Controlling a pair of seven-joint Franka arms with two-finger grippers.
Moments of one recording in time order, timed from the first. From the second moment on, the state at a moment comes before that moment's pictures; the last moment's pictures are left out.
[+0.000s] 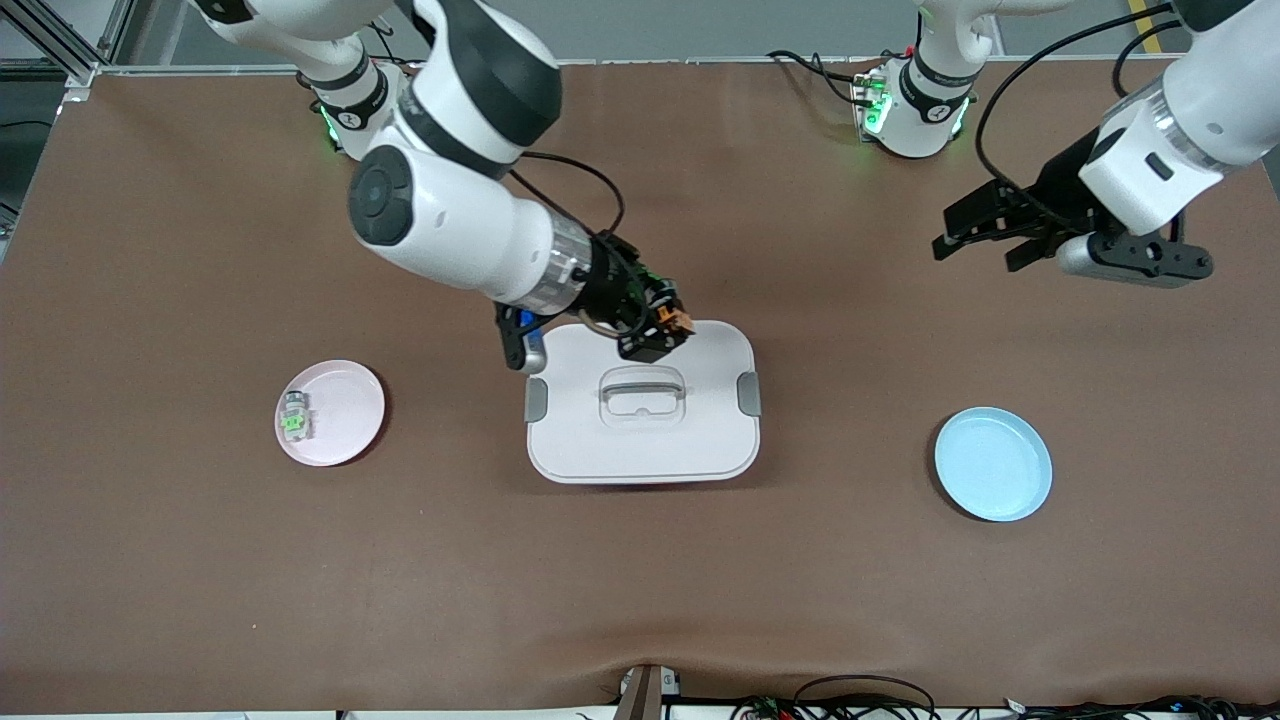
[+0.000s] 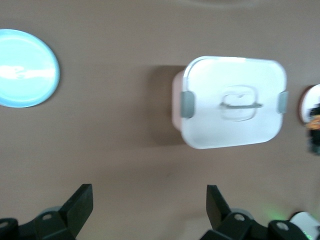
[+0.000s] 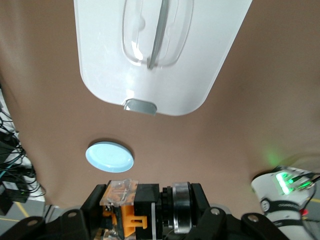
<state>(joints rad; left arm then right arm) -0.04 -0.02 -0.18 -1.67 -0.36 1.72 -0.20 0.62 0.59 0.03 -1.08 0.58 1.97 1.82</state>
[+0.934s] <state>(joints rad) -0.04 -0.01 -0.28 -1.82 -0.72 2.05 -0.23 0.75 0.62 0.03 -1.00 0.57 2.07 2.27</state>
